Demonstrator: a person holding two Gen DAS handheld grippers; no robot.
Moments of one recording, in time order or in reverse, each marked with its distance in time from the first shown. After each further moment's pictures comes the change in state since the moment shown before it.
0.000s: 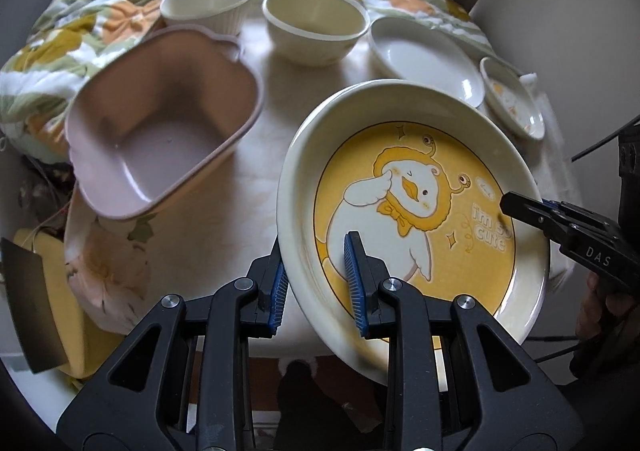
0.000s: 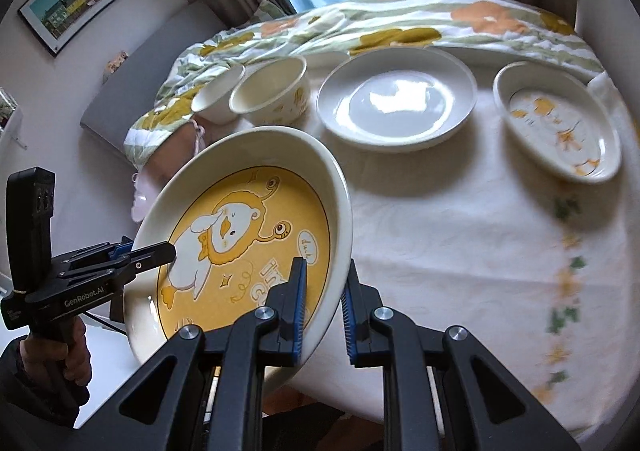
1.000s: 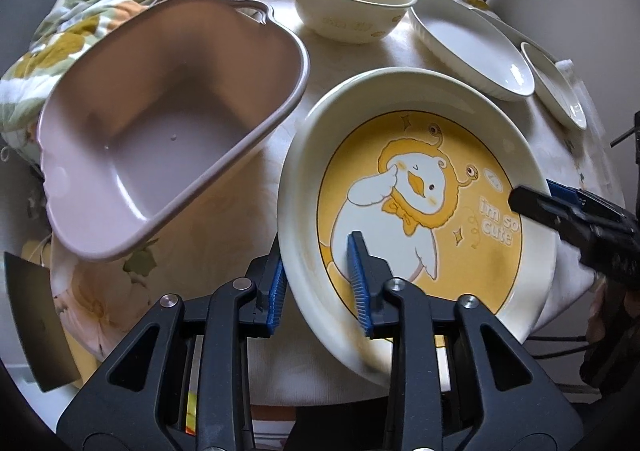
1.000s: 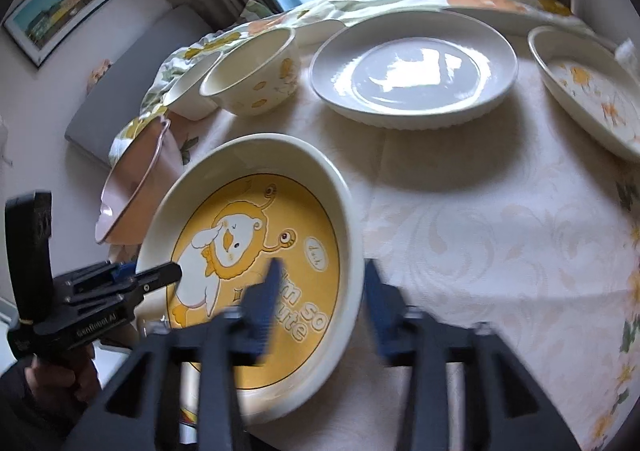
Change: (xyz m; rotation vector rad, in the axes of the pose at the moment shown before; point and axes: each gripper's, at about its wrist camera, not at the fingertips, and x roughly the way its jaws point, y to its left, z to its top) left arm 0.050 0.017 0.006 0.025 -0.006 0.079; right arm 0.055 0.004 0.000 0.002 -0.031 -0.013
